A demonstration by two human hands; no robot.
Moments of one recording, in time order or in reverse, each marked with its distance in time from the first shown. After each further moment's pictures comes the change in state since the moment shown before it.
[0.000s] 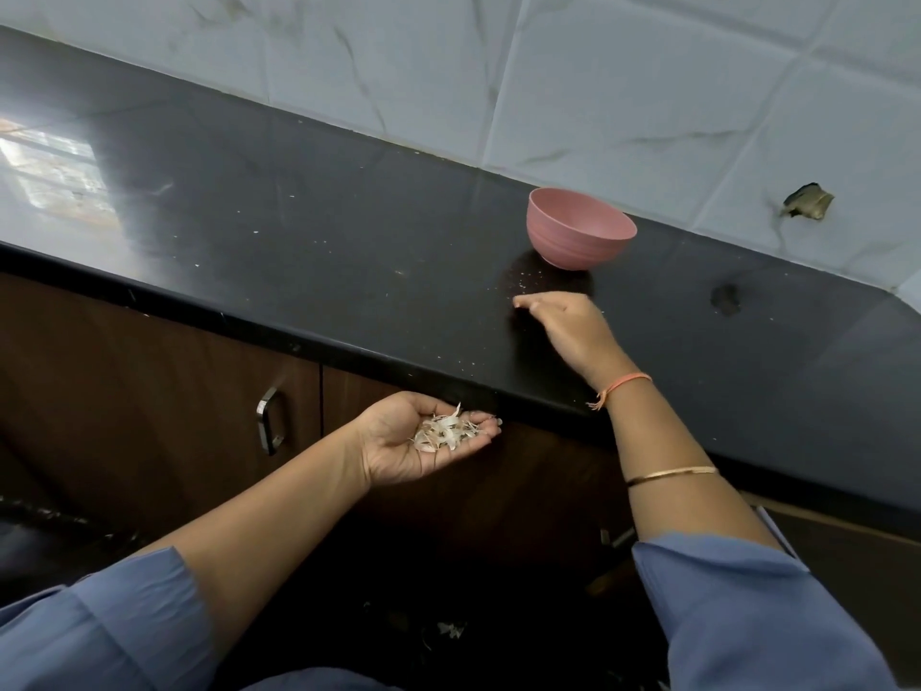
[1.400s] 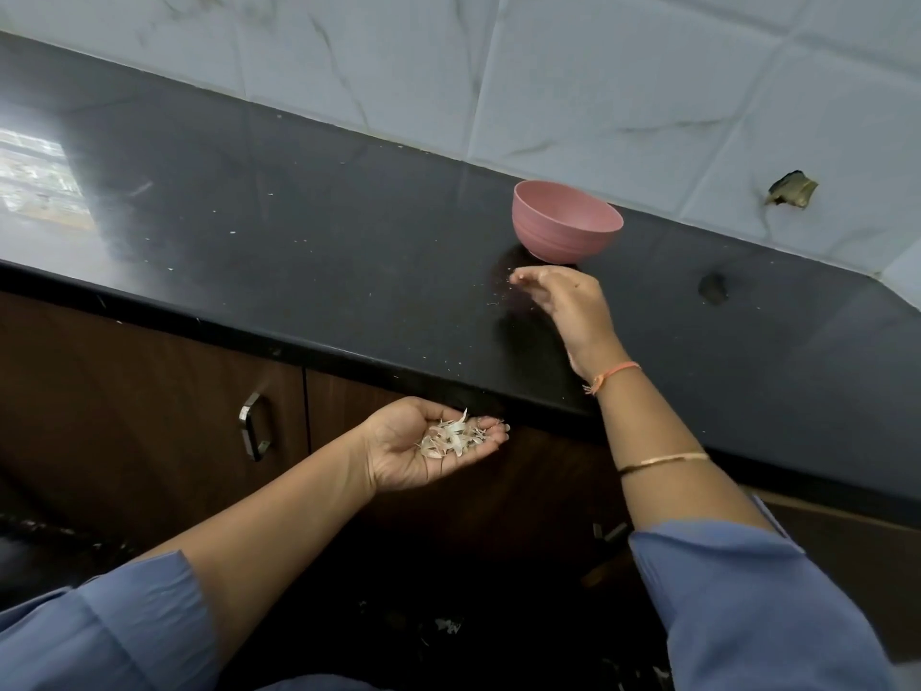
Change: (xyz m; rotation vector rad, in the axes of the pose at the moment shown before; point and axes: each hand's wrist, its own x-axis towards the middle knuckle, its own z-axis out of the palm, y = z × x) left_hand 0.010 -0.006 0.010 0.000 -0.012 -0.063; right_hand 0.009 0.003 -0.001 0.447 0.142 -0.003
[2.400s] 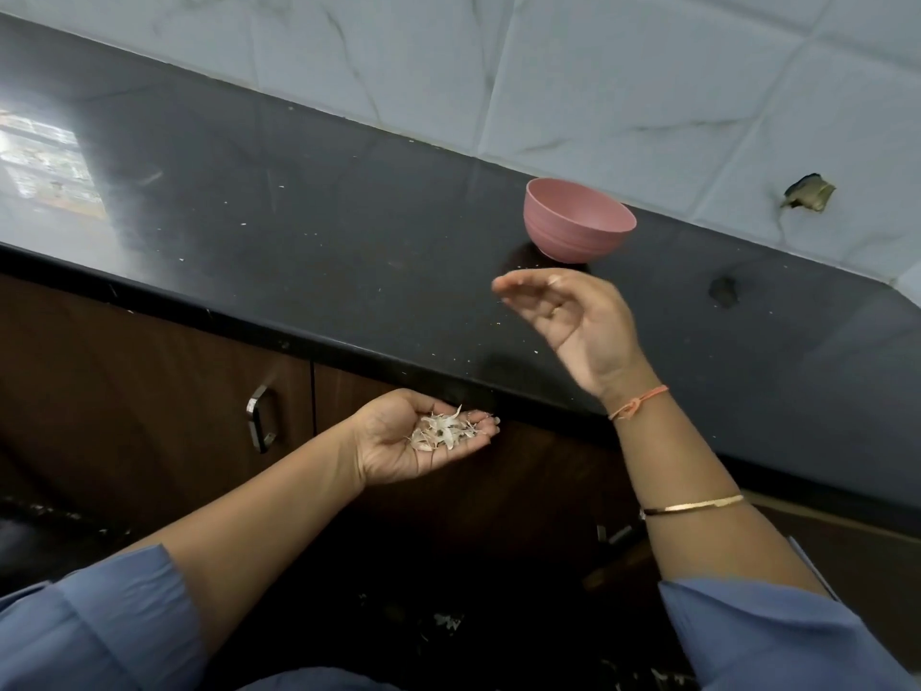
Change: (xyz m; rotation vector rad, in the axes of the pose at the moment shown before) left_hand -0.007 0.008 -0.009 -0.034 0.014 0.019; right_hand -0.030 -0.014 -0.001 0.514 -0.343 -0.044
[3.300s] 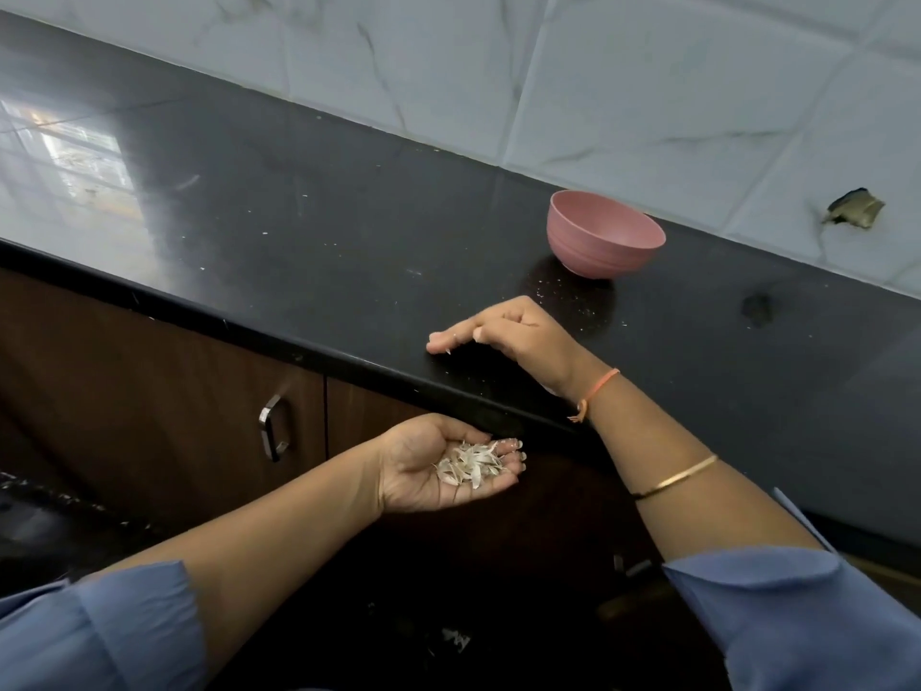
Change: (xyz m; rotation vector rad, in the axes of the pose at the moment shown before) left_hand 0.006 -0.007 0.007 0.081 -0.030 -0.082; right_hand 0.031 0.020 0.023 -0.544 -0.468 0.102
